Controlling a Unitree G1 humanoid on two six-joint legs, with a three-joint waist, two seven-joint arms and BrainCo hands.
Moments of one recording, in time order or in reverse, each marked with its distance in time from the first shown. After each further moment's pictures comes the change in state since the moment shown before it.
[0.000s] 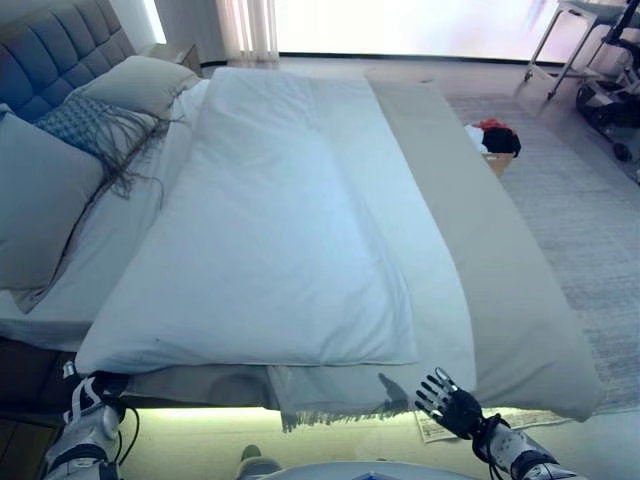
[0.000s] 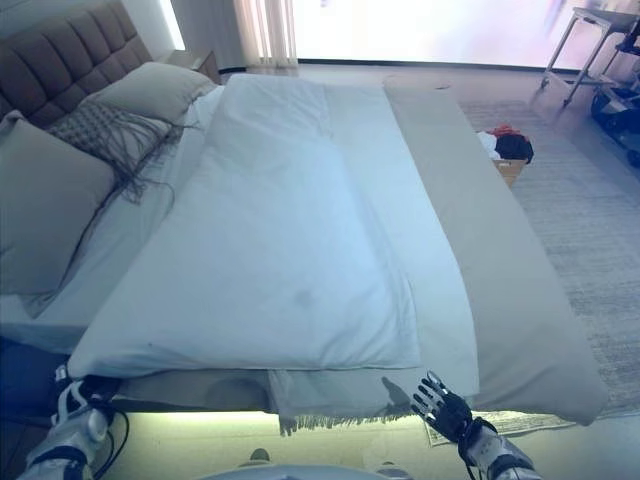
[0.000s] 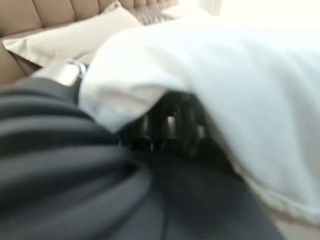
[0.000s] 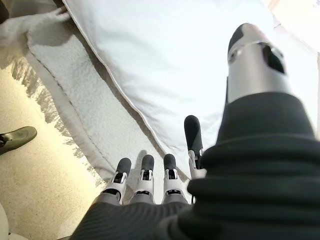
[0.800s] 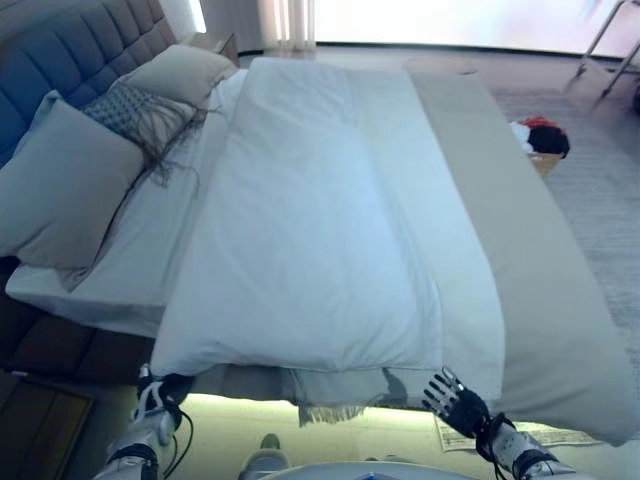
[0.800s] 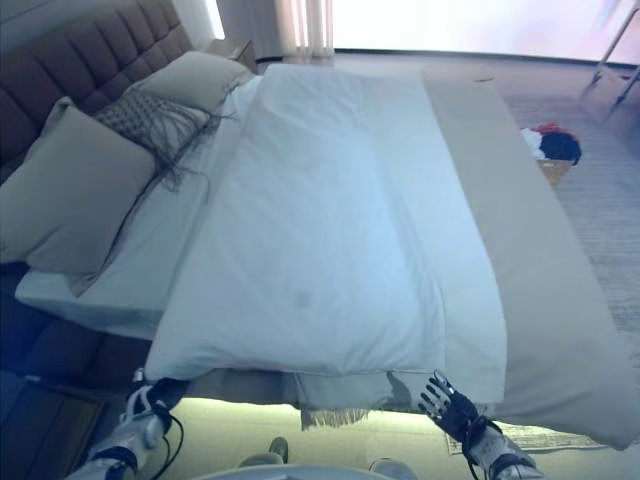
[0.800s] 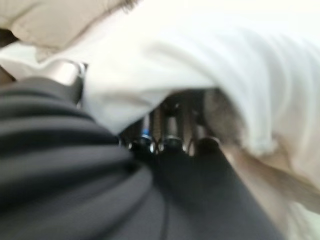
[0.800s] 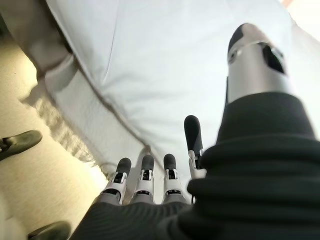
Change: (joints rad) left arm -0.022 -0.269 -0.158 -0.047 0.123 -0.012 -0.033; right arm -0.058 0.009 -0.081 0.051 0.003 -0.040 -0.031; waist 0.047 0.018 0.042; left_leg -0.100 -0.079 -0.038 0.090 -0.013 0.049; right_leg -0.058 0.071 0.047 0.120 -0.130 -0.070
